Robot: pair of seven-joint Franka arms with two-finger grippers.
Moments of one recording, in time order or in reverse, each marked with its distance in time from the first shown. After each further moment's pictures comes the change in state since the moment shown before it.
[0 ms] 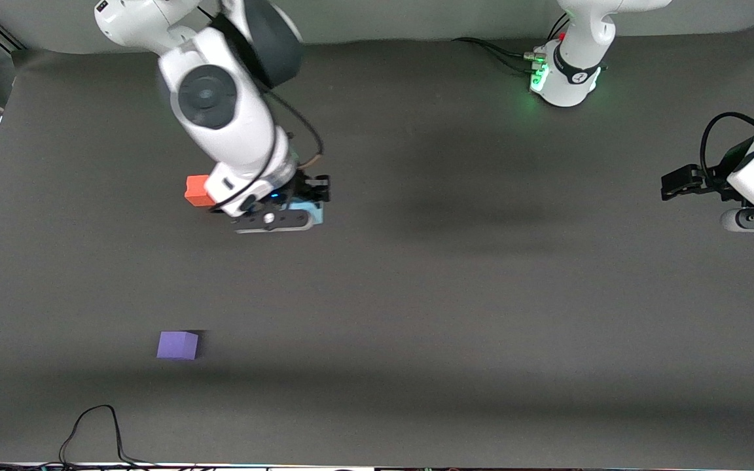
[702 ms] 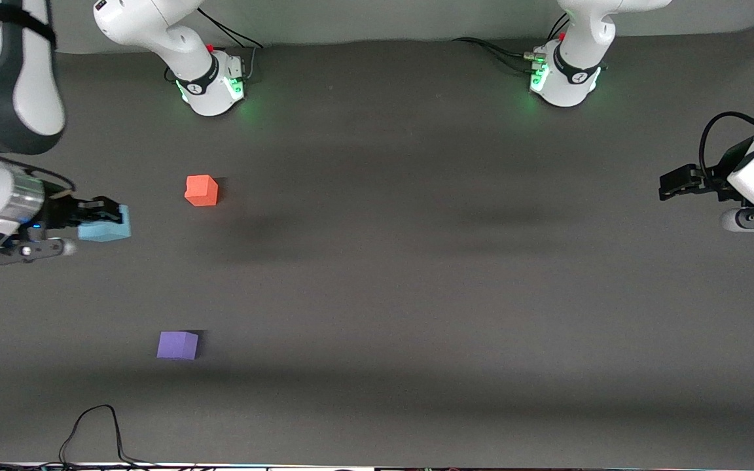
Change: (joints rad) left arm -0.001 0.000 0.003 0.000 -0.017 0.001 0.000; right arm -0.036 -0.192 -0.563 -0.352 -0.039 0.028 -0.702
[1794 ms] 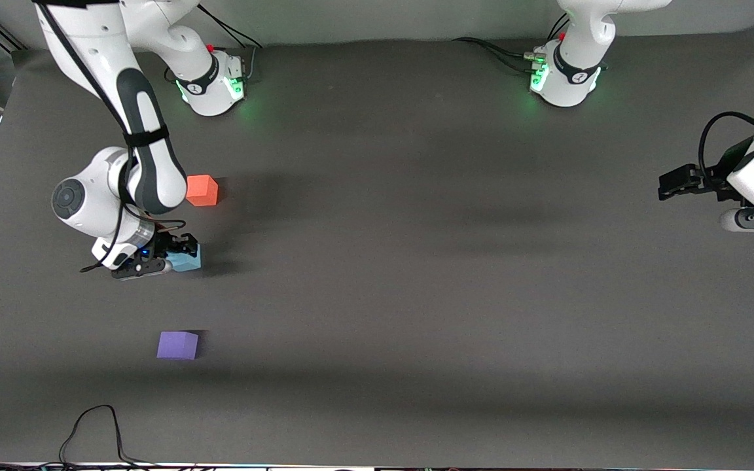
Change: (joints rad) left arm 0.000 0.000 0.000 -0.001 -0.004 -0.001 0.000; right arm 0.101 0.312 0.020 -0.470 0.543 0.789 -0.378
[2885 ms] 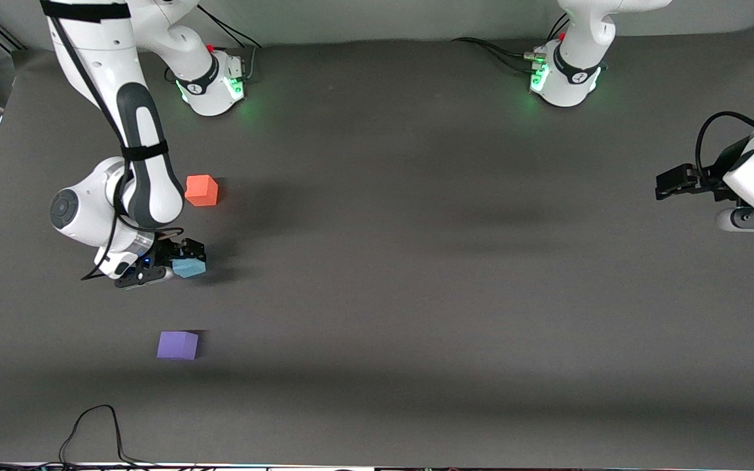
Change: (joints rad) left arm -0.006 0.000 0.000 0.000 -0.002 0.000 0.000; right arm 0.005 -0.001 -0.021 0.102 -0.026 -0.113 0.042
